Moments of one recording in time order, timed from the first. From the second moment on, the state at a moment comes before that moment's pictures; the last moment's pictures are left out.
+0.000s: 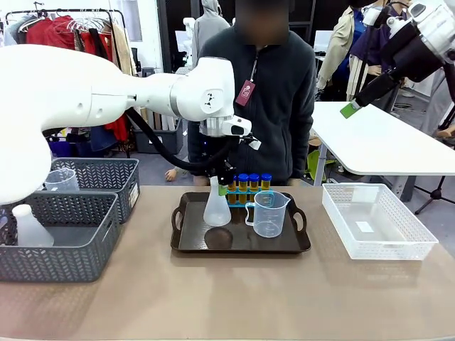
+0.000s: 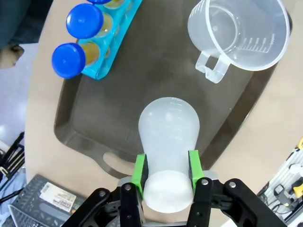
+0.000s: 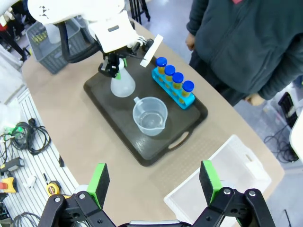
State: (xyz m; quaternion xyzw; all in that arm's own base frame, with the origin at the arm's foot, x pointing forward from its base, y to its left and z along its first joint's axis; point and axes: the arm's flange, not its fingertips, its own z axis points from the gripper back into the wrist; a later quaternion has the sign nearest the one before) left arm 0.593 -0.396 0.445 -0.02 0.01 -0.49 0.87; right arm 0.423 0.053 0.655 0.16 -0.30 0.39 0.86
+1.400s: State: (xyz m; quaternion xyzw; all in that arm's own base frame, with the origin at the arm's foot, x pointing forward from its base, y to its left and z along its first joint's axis) left arm 0.599 -0.401 0.422 -0.01 0.01 -0.51 0.86; right arm 0.423 0.053 0.655 0.16 -0.30 0.39 0.86
